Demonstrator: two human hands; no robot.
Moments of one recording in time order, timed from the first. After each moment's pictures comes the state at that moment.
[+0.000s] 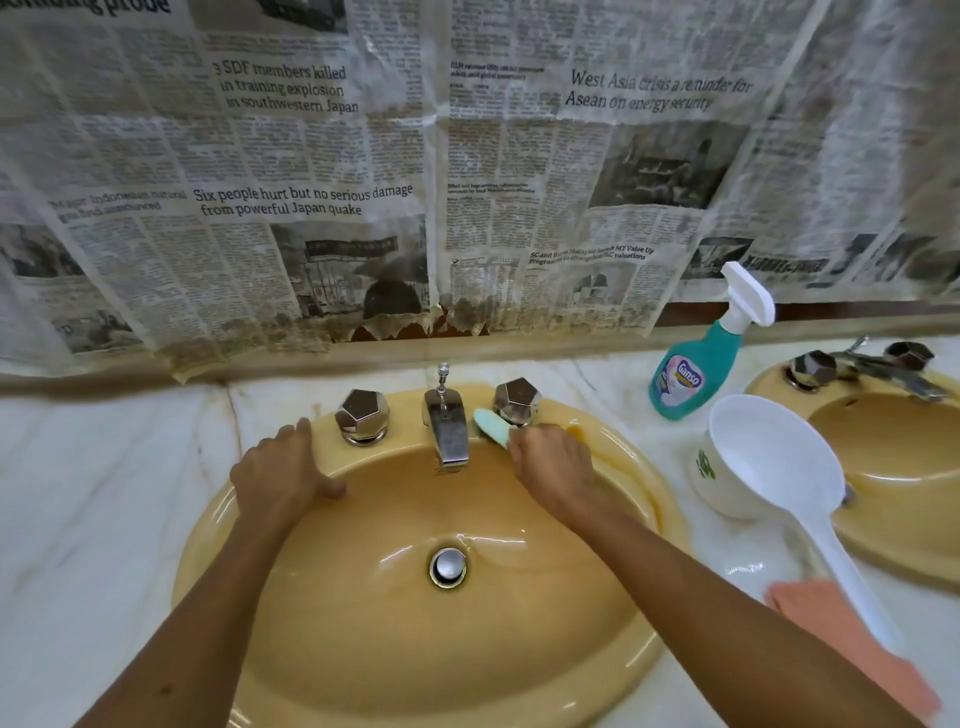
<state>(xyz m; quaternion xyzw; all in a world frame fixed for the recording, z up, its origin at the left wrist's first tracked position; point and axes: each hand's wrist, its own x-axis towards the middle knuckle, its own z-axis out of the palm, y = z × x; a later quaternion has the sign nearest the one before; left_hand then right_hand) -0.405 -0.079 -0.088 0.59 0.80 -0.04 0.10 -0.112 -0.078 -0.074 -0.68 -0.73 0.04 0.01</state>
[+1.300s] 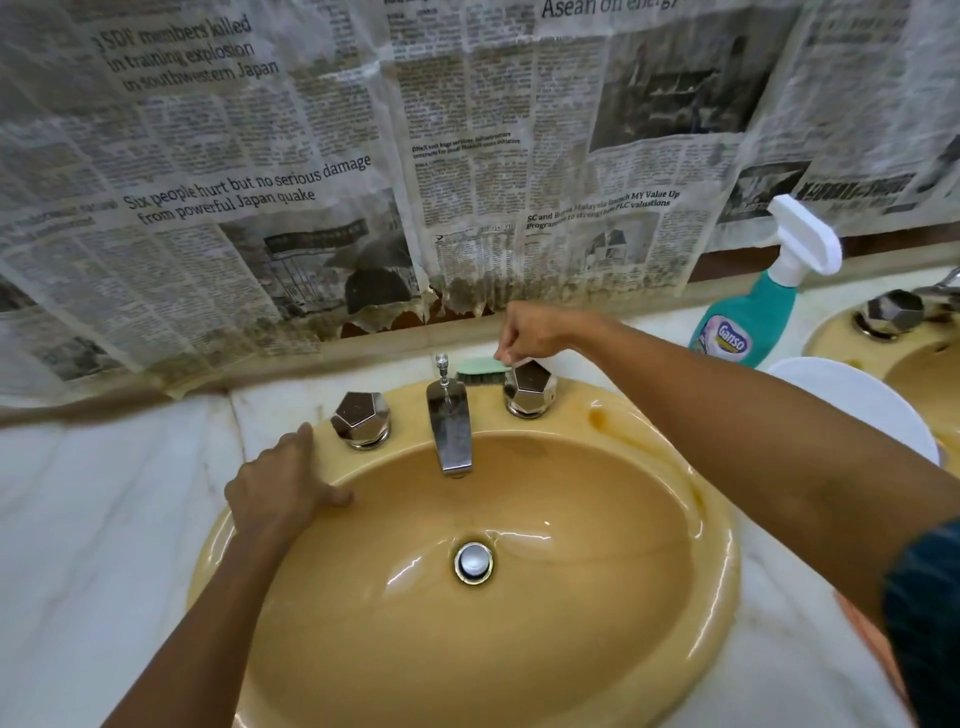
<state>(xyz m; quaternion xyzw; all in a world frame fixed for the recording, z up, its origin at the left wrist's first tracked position) -0.404 -0.073 -0.091 0.58 0.80 -0.05 0.10 -0.102 0.087 -0.037 -0.54 -0.76 0.34 -0.06</state>
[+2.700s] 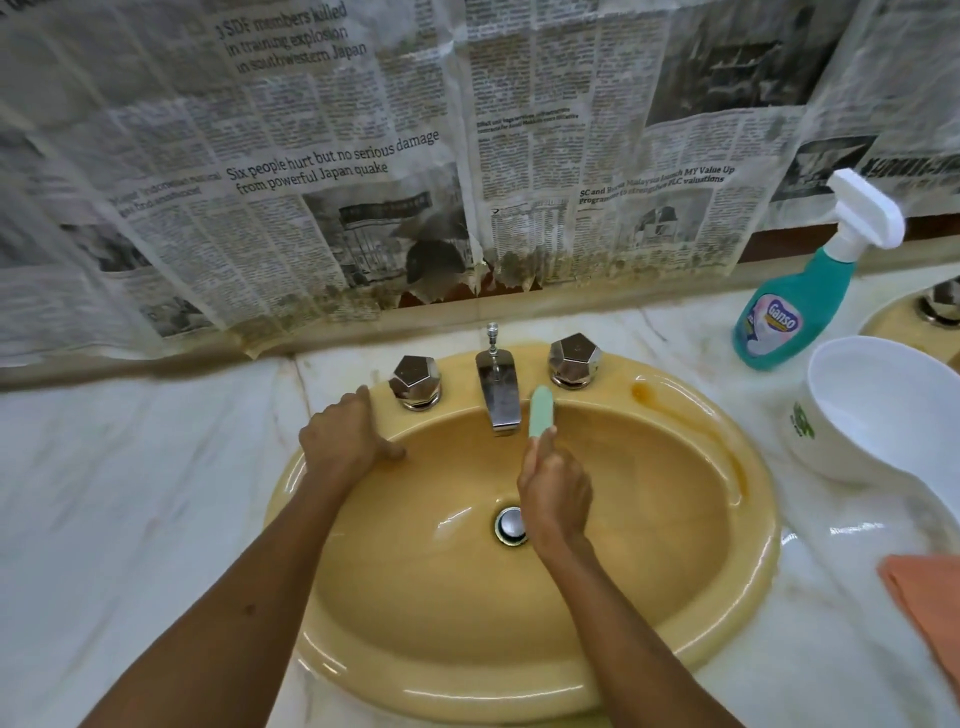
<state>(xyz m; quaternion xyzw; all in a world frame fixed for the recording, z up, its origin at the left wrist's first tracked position) -0.403 -0.074 -0.088 0.59 0.80 -0.06 0.11 -0.187 -0.122 -0.143 -0.78 -0.57 0.15 0.23</state>
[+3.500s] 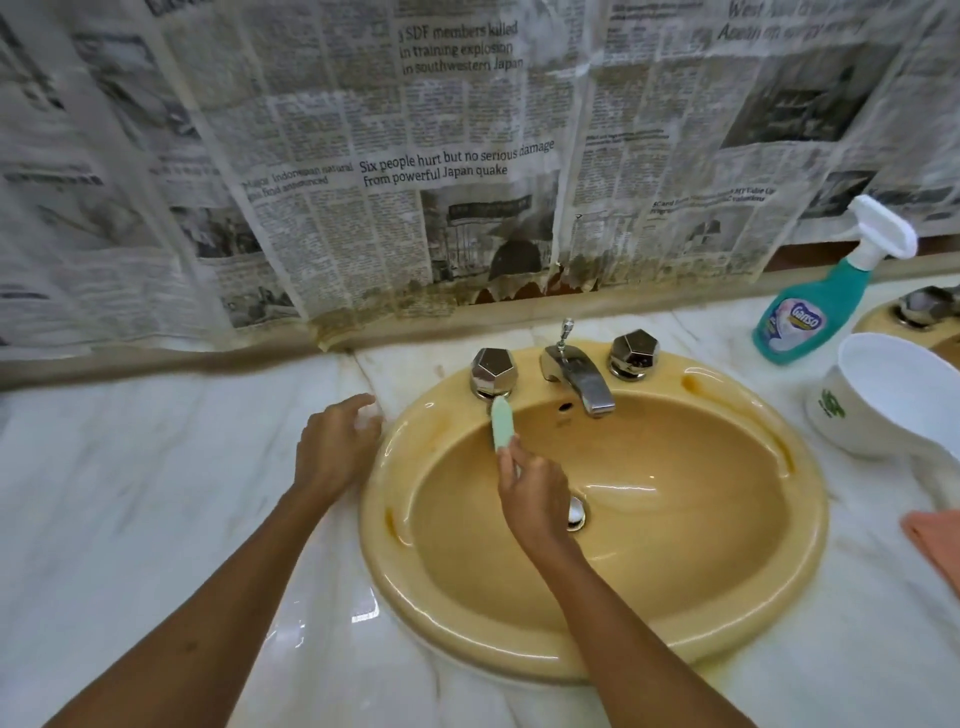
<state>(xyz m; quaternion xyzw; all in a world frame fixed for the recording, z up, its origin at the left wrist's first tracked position) -0.532 -0.104 -0.099 0.59 0.73 0.23 0.24 -0.305 -0.153 -0.137 -0.73 -0.60 0.19 0.26</state>
